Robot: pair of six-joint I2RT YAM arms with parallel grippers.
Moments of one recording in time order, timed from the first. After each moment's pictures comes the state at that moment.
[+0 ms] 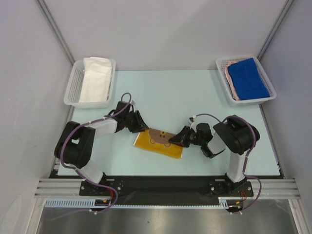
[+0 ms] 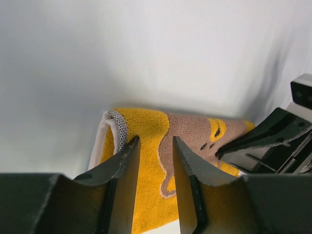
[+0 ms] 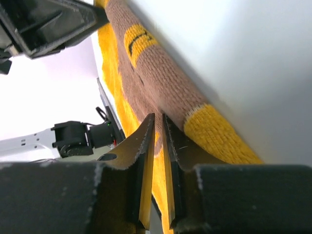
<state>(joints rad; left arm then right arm) -0.35 1.63 0.79 -0.07 0.36 -0.71 0.51 1.89 0.38 1.07 -0.55 1.13</state>
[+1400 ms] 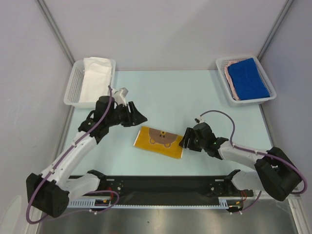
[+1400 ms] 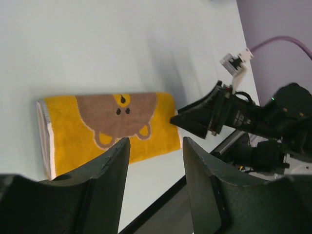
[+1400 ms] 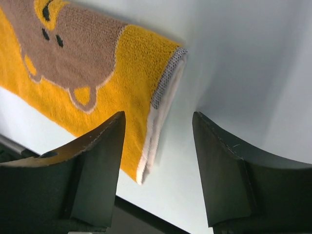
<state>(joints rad) -0.38 1.10 0.90 -0.35 0.41 -0.56 0.63 1.23 0.43 0.01 -0.05 0.80</state>
